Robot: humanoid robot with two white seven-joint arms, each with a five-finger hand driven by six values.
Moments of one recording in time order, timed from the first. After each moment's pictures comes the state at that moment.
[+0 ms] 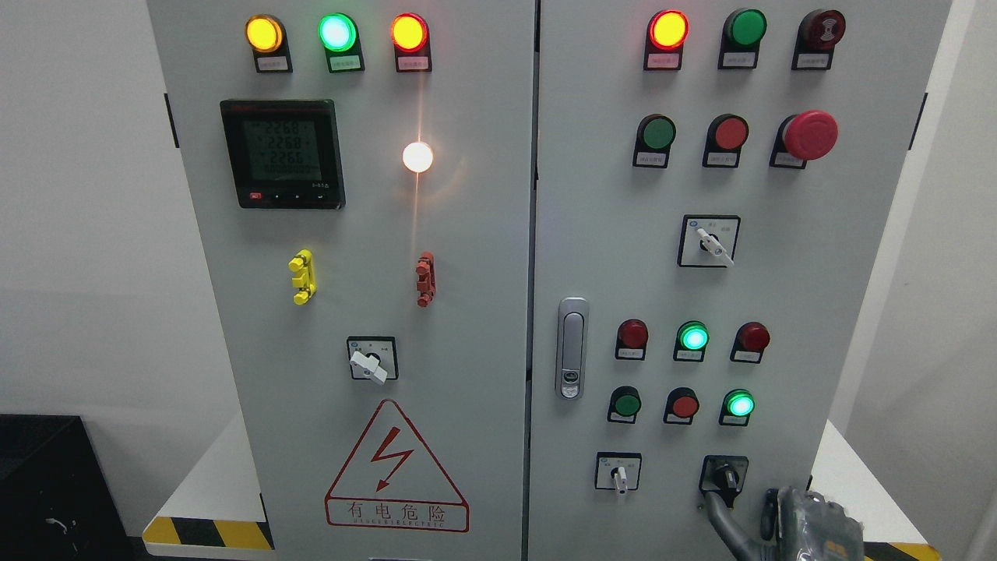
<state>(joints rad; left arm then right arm) 0.00 -0.10 -0.14 0.00 0.10 -0.06 0.15 -0.25 0.11 -0.19 -1.53 1.27 0.13 -0.10</state>
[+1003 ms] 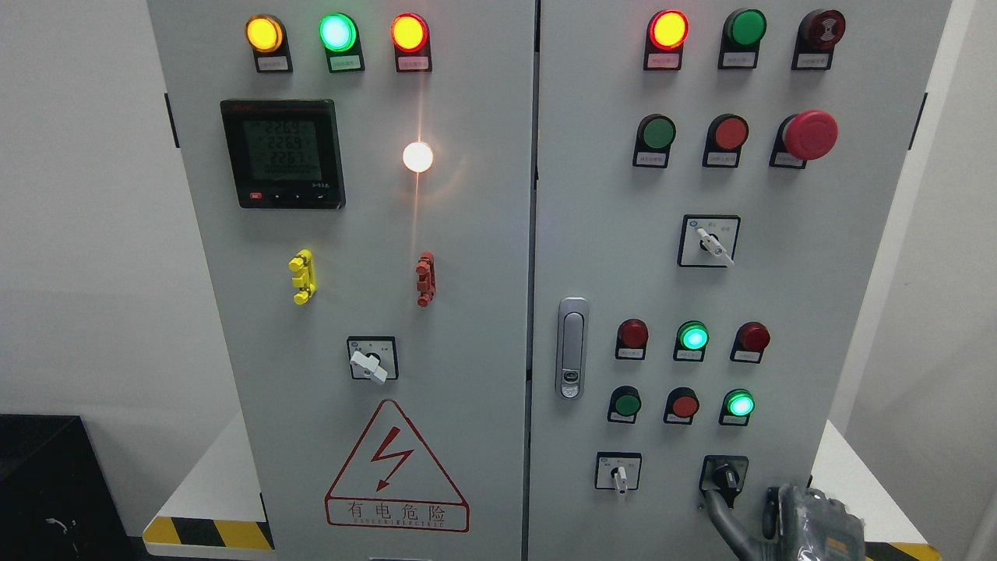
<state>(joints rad) 0.00 -0.10 -0.14 0.00 0.10 -0.06 0.15 -0.26 0.10 -0.20 -1.52 1.27 0.12 -0.10</state>
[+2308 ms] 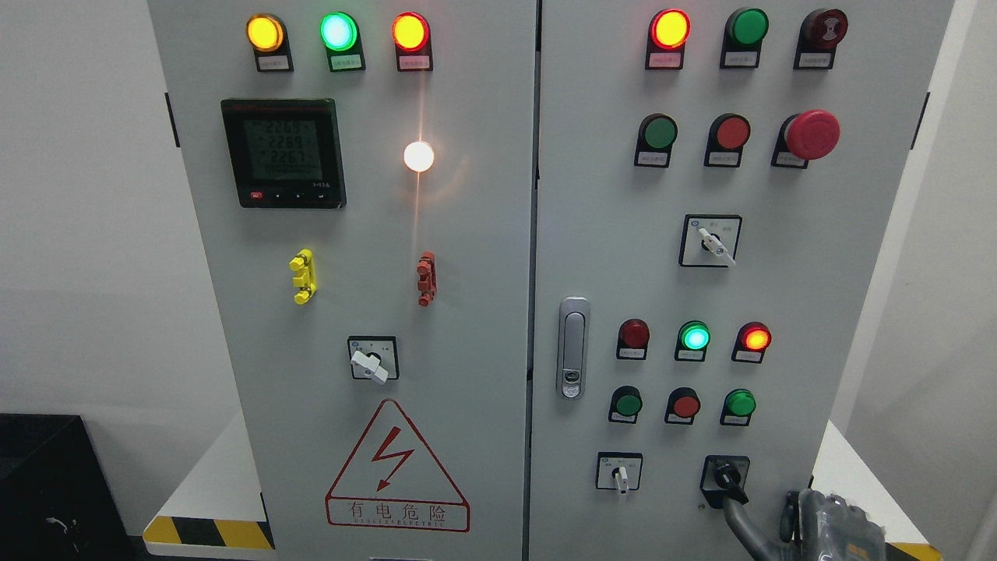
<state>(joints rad) 0.00 -0.10 -0.14 0.00 0.10 -0.06 0.15 -0.26 0.10 -0.25 -1.53 1.25 0.12 -0.09</state>
